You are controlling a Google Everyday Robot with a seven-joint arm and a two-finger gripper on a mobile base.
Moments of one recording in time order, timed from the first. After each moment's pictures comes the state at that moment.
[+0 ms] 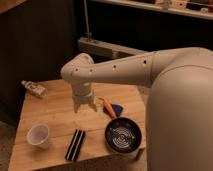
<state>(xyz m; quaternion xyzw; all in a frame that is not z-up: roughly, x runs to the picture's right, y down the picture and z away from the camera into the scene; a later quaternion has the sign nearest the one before) -0.102 0.093 0.704 -0.26 0.23 0.64 0.68</state>
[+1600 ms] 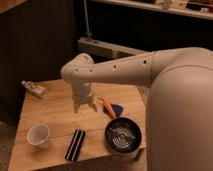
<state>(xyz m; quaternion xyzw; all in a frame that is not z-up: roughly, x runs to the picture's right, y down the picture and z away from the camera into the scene) -0.102 0.094 0.704 -0.26 0.23 0.64 0.68</state>
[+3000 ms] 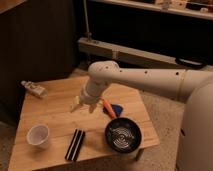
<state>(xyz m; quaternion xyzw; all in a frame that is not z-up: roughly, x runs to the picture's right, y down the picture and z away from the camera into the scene) -0.131 0.095 0.702 -0.44 0.04 0.60 0.66</state>
